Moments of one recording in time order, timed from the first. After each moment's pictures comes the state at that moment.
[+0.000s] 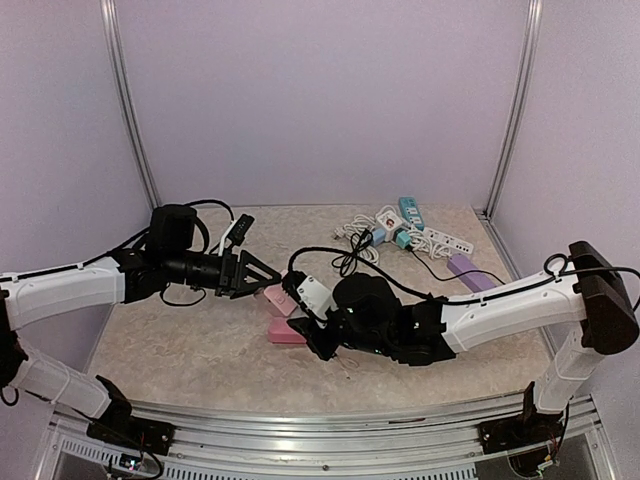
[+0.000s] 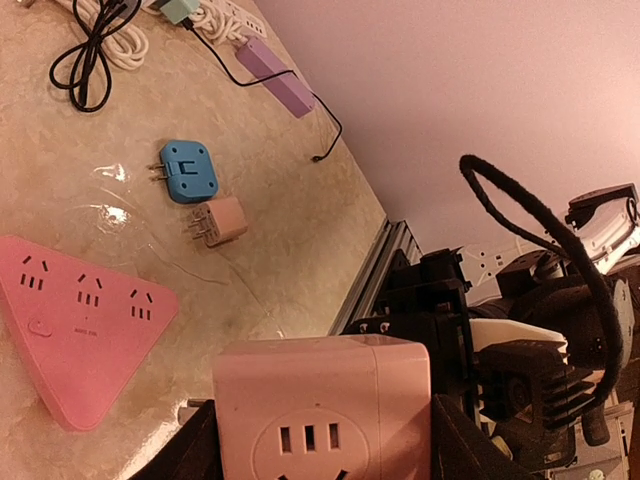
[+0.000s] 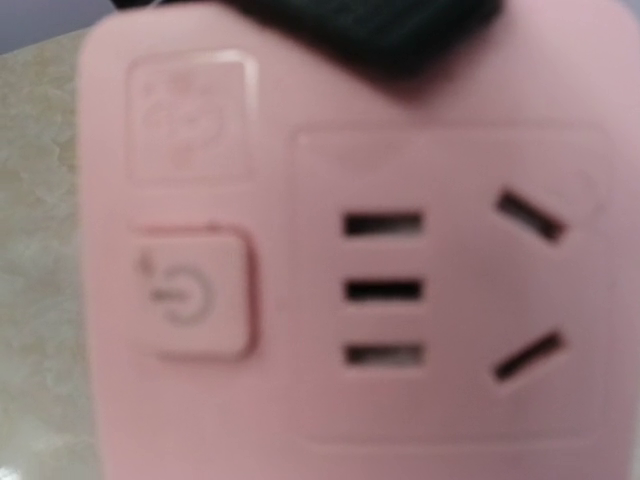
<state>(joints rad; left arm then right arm) -0.59 1.29 0.82 0.01 0.75 -0.62 1.25 1.67 1.00 0.25 0.26 0.02</state>
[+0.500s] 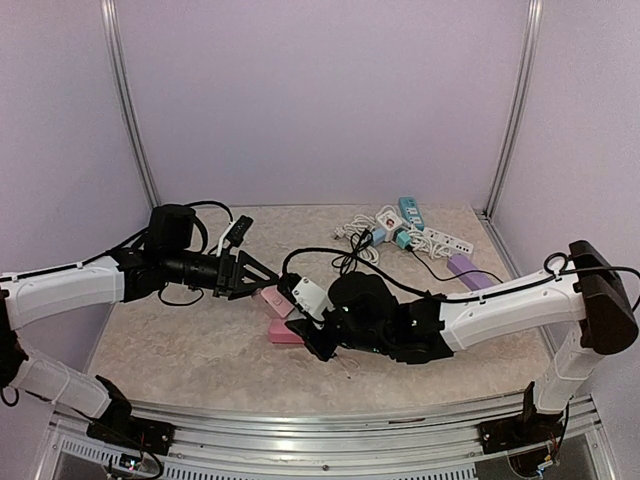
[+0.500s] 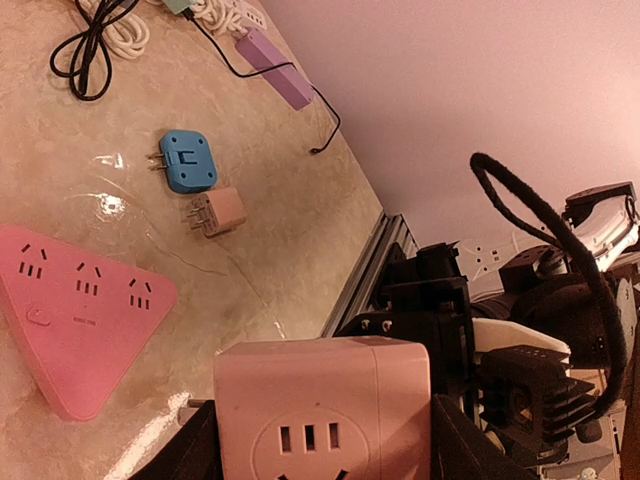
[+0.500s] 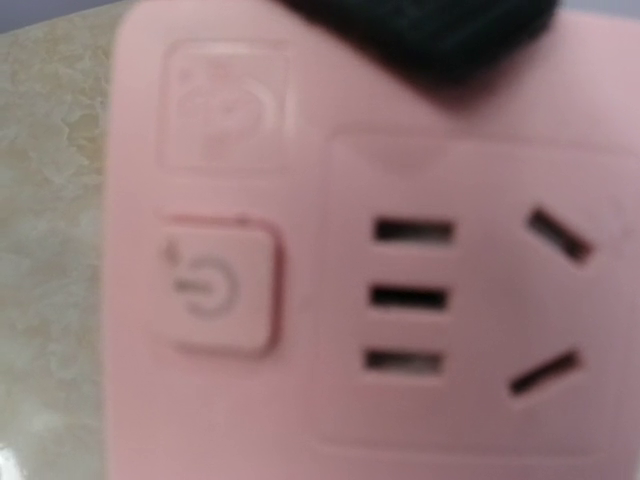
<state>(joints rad) -0.57 1.29 0.83 -0.02 0.78 -0.62 1.26 1.68 1.03 0.20 0.25 -0.01</state>
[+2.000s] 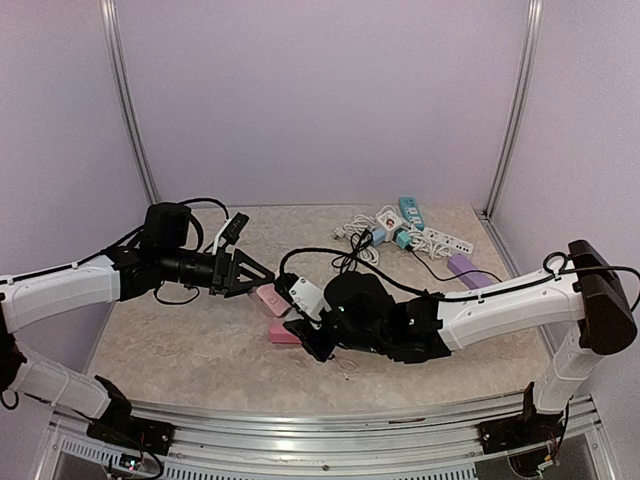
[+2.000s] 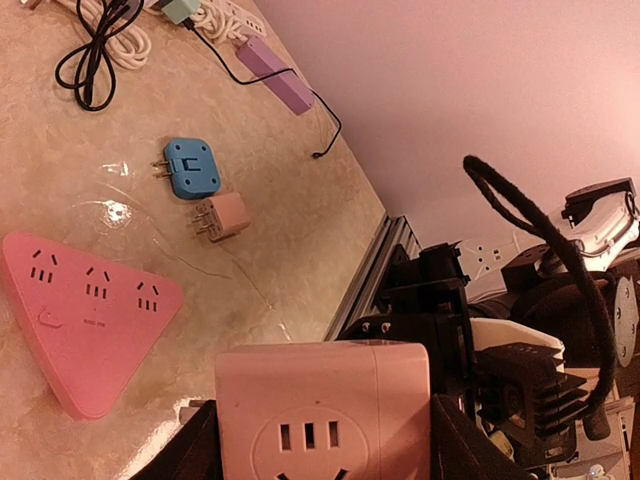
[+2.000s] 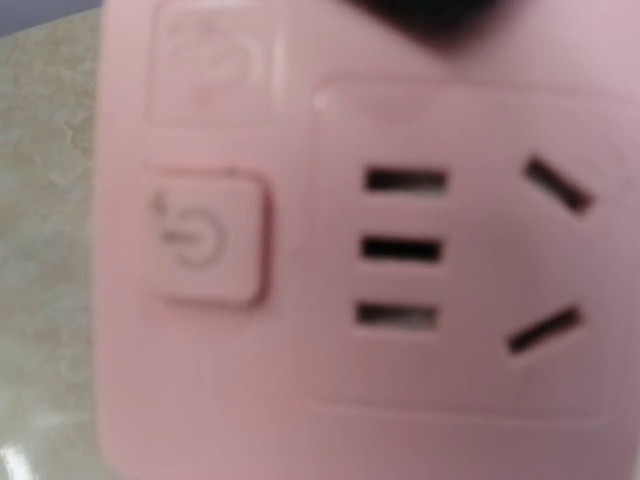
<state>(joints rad) -0.55 1.26 0.83 -0.05 0.78 -0.59 1.27 1.69 1.06 0.16 0.25 0.01</state>
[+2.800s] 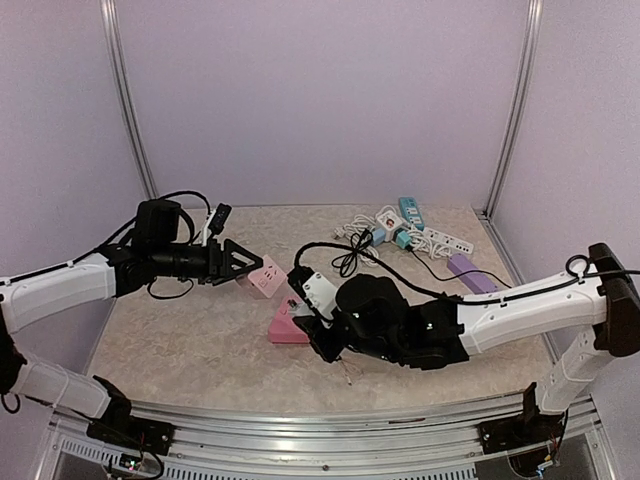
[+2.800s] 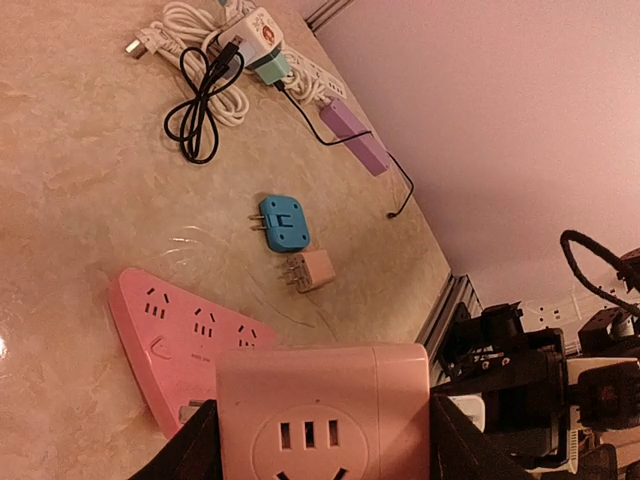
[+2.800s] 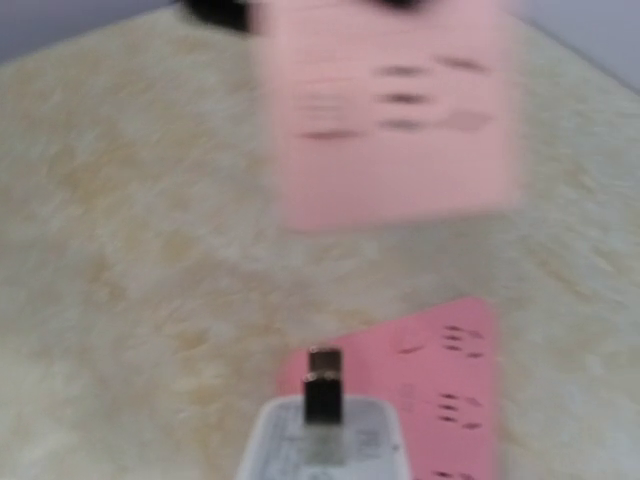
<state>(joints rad) -0.49 1.26 0.84 -0.06 0.65 -0.55 1.31 1.62 1.03 0.13 0.39 0.08</state>
